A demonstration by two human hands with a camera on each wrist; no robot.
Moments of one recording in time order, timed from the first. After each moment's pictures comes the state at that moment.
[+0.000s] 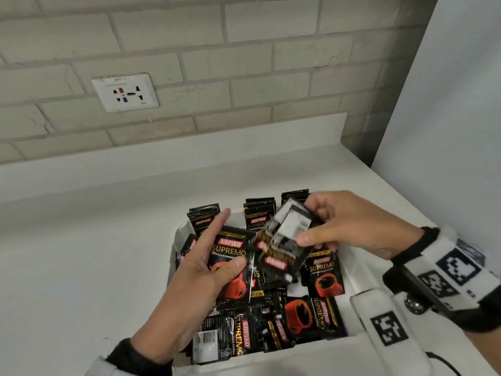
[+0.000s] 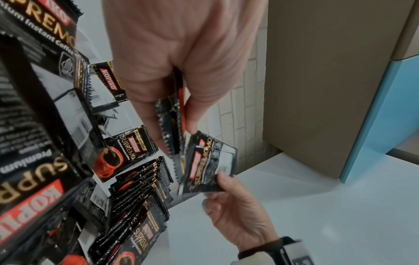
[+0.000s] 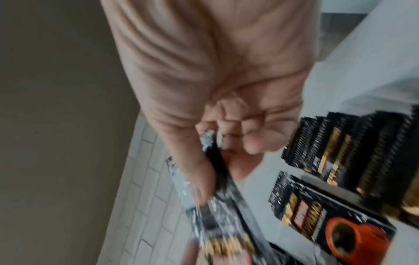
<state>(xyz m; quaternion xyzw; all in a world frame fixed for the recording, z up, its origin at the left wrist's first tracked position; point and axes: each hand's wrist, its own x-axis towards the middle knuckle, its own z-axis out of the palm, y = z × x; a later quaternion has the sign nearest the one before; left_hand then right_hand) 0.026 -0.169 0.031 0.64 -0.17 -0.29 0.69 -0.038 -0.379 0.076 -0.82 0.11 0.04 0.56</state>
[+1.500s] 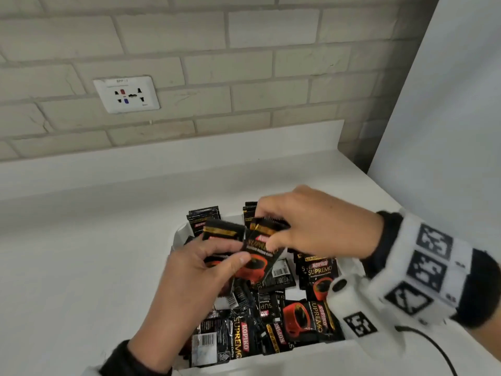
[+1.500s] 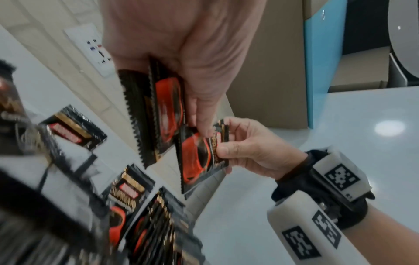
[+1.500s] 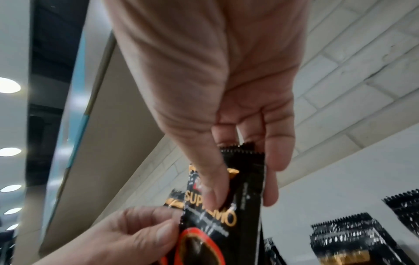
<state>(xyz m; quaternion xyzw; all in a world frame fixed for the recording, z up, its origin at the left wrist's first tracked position) 0.023 -0.167 0.047 0.77 -0.19 -0.11 0.60 -0.017 -0.333 0.112 -0.99 -0.05 0.03 0.16</state>
